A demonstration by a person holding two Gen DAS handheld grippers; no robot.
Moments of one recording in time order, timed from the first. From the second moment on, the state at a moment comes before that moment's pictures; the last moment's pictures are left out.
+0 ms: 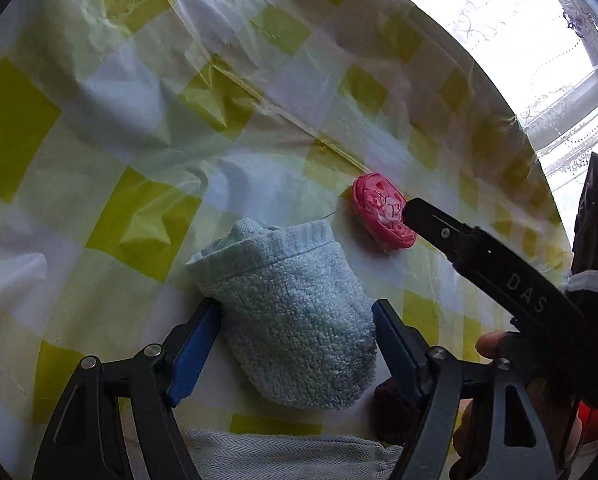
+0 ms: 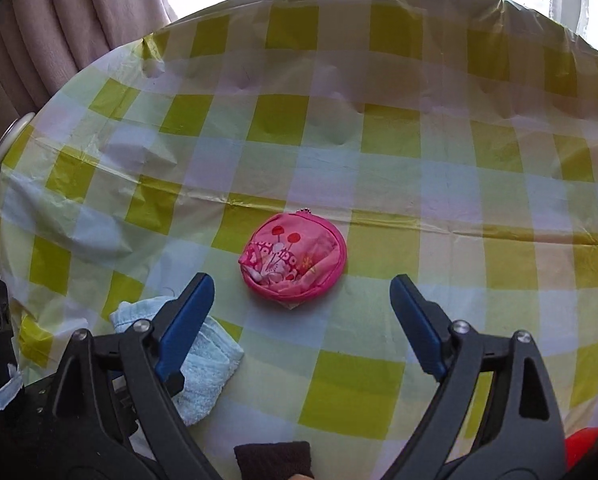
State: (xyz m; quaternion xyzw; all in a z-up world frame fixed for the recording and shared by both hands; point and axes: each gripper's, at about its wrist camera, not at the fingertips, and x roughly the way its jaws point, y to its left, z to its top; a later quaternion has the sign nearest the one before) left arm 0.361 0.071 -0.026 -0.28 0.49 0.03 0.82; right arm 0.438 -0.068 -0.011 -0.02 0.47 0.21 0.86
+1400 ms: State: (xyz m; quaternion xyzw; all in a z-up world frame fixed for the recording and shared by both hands) left arm 0.211 0.036 0.031 -0.26 0.30 0.04 0.92; right arm 0.269 -0.143 0.034 -0.05 0.33 0.17 0.93
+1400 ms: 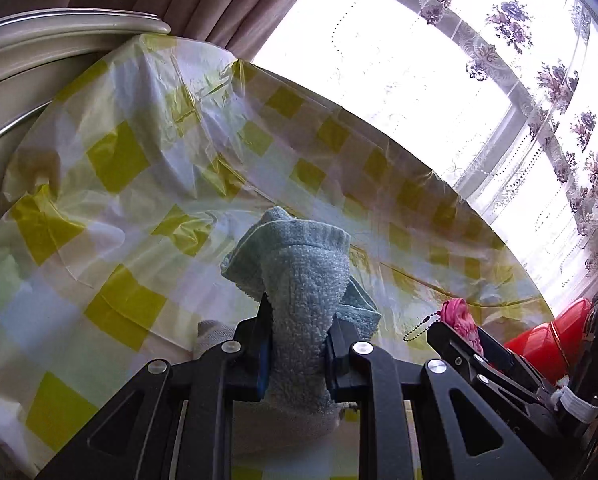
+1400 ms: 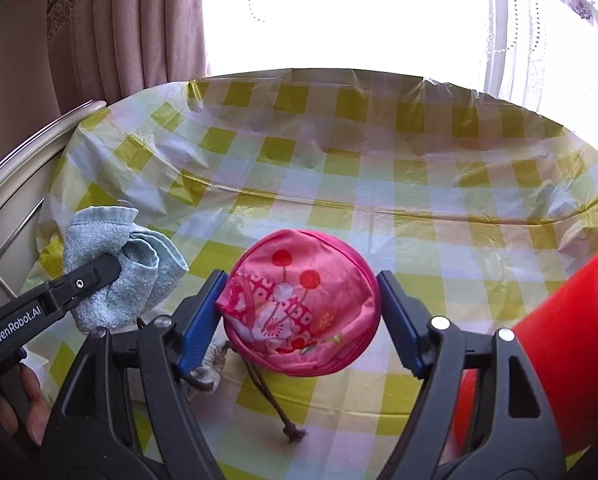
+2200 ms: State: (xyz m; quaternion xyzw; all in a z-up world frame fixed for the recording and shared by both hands) left arm 0.115 -0.118 0.043 -0.20 0.35 -0.09 0.91; right arm 0.106 -0.308 0.035 0.00 0.35 0.09 0.93
